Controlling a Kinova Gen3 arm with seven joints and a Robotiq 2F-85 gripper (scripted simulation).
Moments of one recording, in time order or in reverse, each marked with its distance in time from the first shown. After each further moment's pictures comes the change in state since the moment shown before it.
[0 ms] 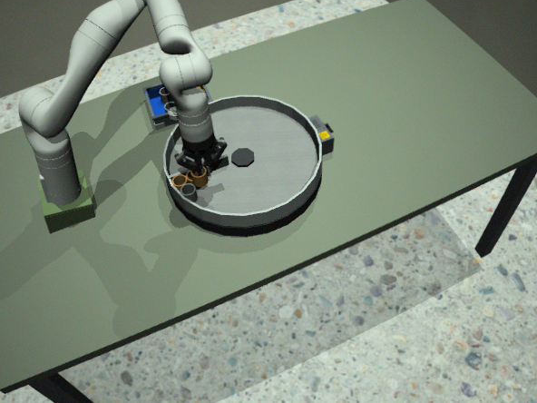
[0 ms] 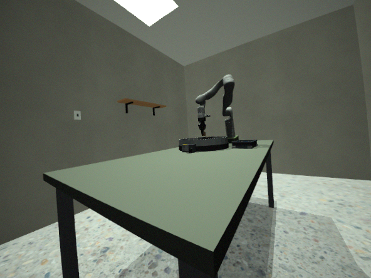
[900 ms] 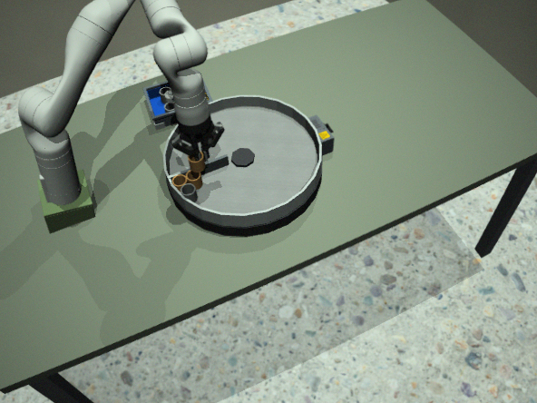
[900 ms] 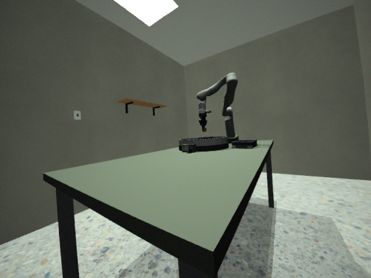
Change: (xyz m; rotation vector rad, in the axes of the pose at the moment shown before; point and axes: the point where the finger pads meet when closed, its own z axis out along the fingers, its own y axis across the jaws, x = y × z) arm 0.014 0.003 -0.040 -0.011 -0.003 0.033
